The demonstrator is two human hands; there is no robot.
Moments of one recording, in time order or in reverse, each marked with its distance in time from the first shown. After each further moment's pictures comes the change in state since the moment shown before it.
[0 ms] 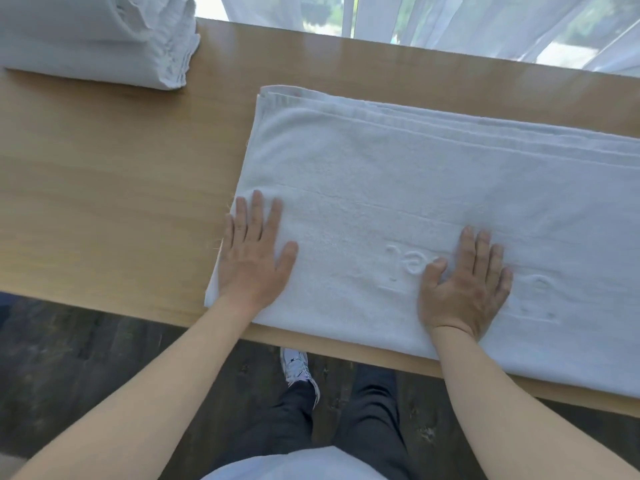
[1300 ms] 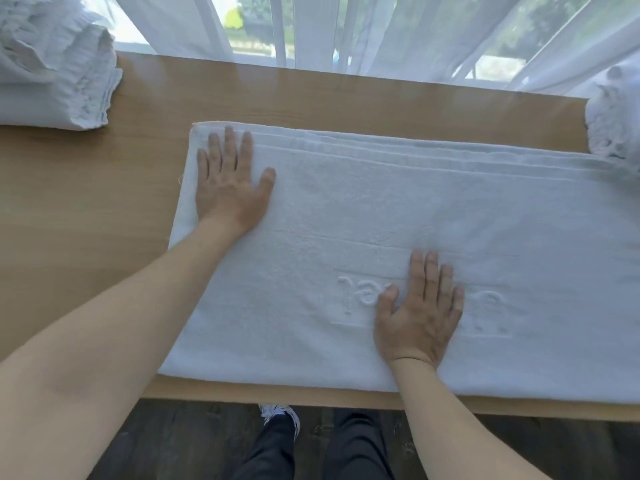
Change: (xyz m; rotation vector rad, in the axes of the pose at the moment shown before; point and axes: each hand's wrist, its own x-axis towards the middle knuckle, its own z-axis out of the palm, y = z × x) left_hand 0.169 0.051 -0.038 -0.005 0.038 0.007; right_hand -0.001 -0.002 -0.002 -0.055 -0.012 -0.019
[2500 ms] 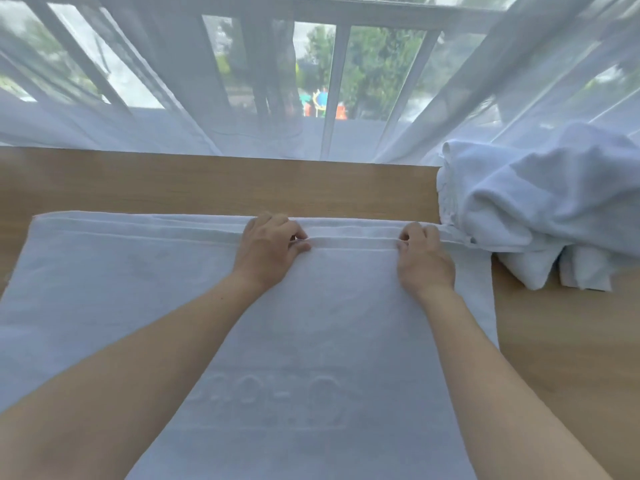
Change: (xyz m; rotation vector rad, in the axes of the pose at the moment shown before) left_hand 0.028 0.295 0.008 -0.316 0.068 0.345; right_hand 0.304 0.172 -0.086 0.083 -0.228 -0.069
